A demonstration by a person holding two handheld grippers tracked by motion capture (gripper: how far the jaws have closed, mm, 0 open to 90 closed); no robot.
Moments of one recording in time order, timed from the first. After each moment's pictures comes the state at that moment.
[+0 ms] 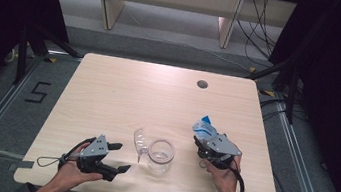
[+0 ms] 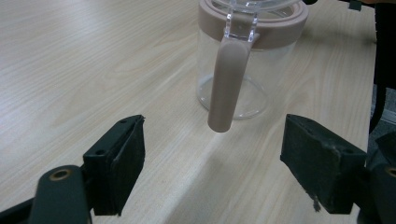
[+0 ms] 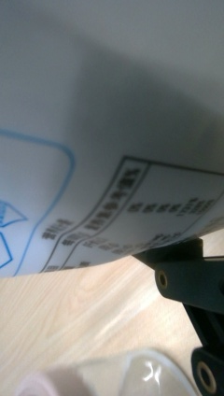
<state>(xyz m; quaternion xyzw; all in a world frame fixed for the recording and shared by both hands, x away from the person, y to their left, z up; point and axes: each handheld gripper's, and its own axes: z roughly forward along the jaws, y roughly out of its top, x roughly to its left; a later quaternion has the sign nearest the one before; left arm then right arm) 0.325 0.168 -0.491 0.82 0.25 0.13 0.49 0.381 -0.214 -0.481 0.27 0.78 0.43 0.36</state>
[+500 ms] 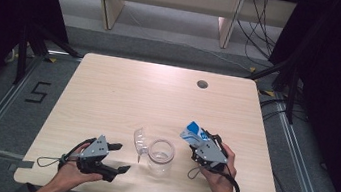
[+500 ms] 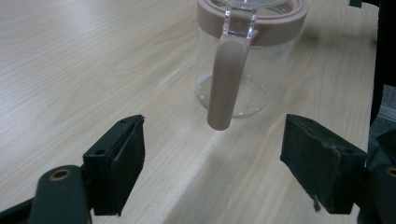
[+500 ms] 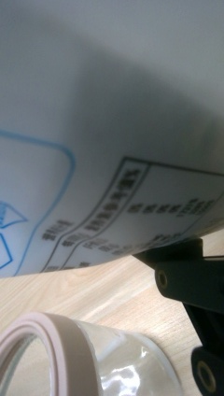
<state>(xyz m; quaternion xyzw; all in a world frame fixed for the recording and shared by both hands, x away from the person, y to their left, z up) 0.324 0.167 -0.493 0.82 0.25 0.12 0.50 0.365 -0.193 -0.475 0.20 0.80 0.38 0.42</state>
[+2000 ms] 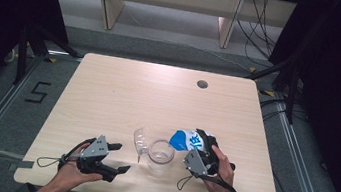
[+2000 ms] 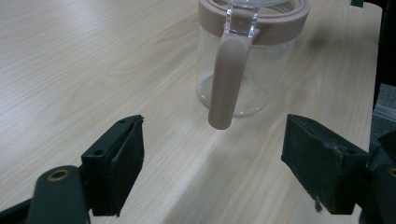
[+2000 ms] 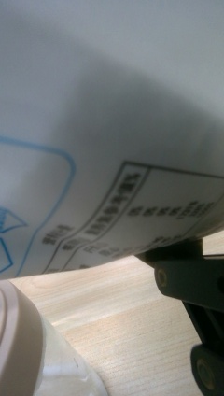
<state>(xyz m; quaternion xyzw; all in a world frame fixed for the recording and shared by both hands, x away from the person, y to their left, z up) 0.325 0.167 -0.493 0.82 0.25 0.12 0.50 0.349 -0.174 -0.475 0.08 0.81 0.25 0.52</state>
